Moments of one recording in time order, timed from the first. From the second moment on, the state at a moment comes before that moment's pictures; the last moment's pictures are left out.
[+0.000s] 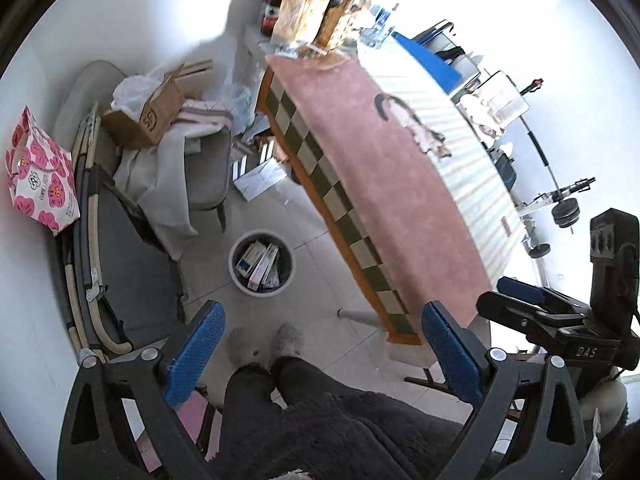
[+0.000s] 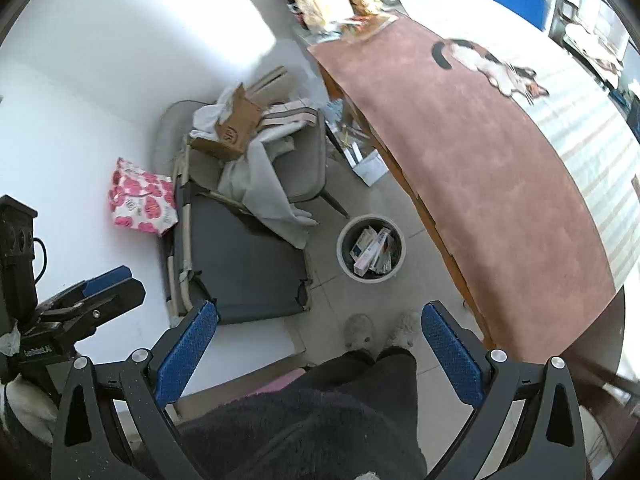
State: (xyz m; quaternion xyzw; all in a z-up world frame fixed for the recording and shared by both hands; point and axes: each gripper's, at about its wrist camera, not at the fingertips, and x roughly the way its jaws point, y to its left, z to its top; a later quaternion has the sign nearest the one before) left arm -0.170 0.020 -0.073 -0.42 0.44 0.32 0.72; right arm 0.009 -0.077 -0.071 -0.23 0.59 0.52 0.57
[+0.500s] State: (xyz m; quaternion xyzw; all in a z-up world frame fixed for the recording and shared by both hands) left arm -0.181 0.004 -0.049 -0.41 0.43 0.32 0.73; right arm -0.005 -0.086 -0.034 -0.23 0.58 0.55 0.56
